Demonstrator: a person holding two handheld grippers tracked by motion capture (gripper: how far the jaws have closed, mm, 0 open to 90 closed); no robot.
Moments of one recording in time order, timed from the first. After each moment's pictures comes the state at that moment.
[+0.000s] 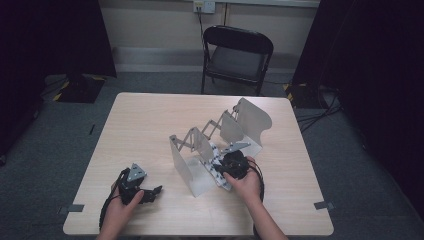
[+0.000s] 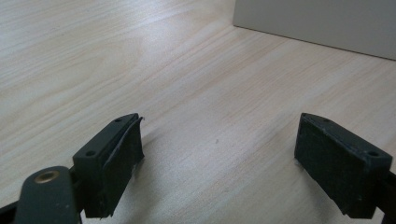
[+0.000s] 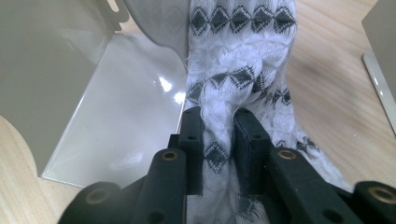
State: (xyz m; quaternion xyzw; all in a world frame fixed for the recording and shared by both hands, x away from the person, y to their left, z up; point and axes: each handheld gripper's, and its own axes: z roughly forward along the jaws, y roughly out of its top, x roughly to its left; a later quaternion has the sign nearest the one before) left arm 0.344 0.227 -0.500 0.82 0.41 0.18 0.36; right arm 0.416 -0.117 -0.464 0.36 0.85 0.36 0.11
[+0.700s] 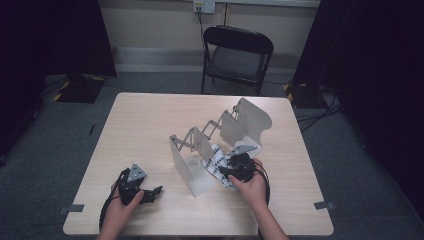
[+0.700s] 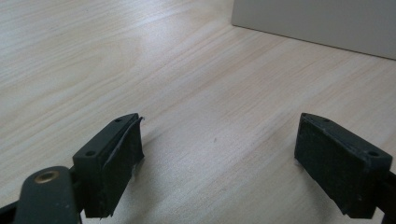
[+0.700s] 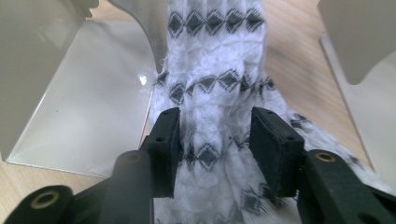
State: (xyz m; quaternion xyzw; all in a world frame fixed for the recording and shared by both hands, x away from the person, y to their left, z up) left arm 0.343 0.227 -0.500 0.82 0.41 0.18 0.36; right arm 0.409 -0.135 -0.464 0.37 0.85 0.35 0.14
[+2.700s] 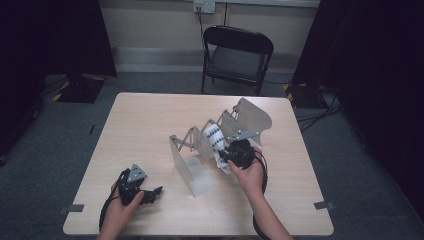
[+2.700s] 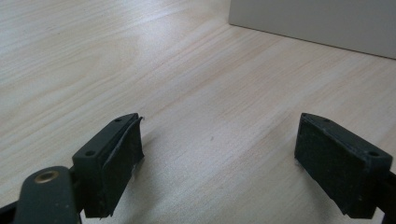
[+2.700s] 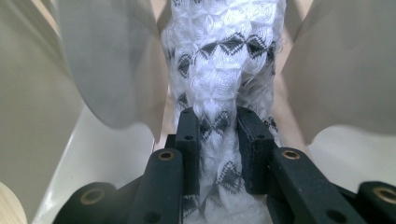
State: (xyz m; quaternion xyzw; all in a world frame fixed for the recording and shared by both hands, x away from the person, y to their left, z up) left arm 0.342 0.227 -0.500 0.82 0.41 0.18 0.36; right arm 0.427 -0.127 -0.429 0.40 0.82 0.38 0.15
